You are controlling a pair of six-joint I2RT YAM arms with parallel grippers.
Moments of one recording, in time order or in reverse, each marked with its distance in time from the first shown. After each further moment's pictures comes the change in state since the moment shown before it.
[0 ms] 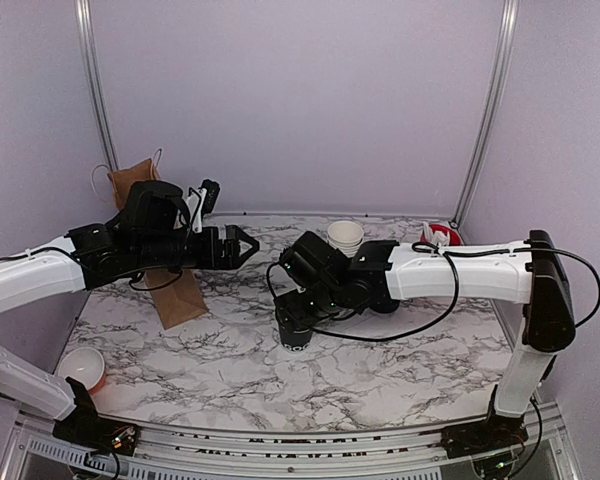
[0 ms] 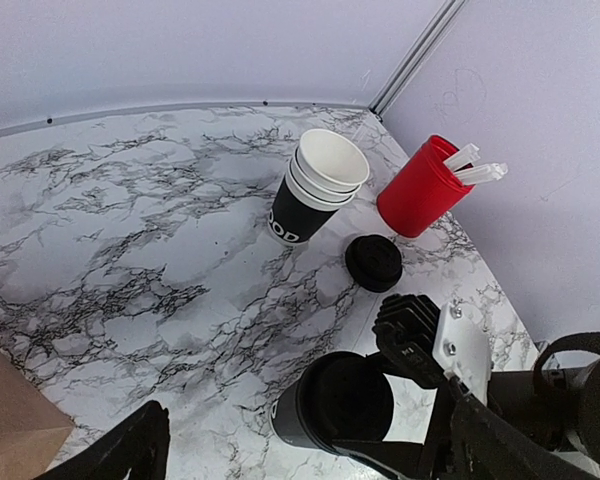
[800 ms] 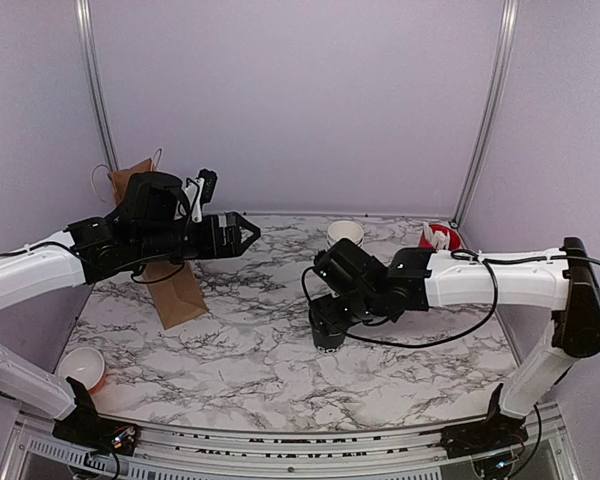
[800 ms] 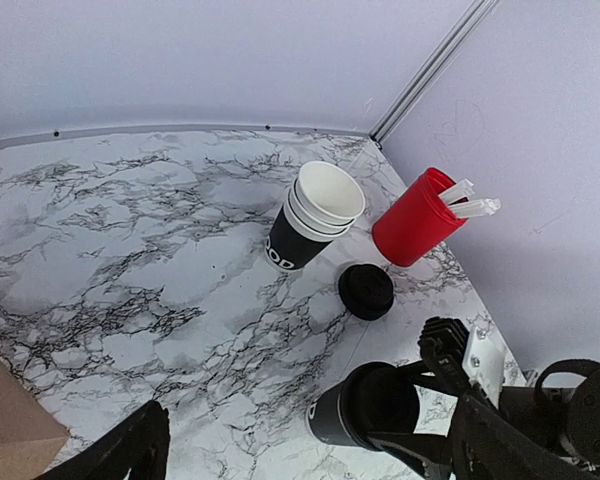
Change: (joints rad) left arm 0.000 0.010 0.045 0.007 -0.034 -0.046; right arm -0.031 -0.166 -0.195 0.003 0.066 0.001
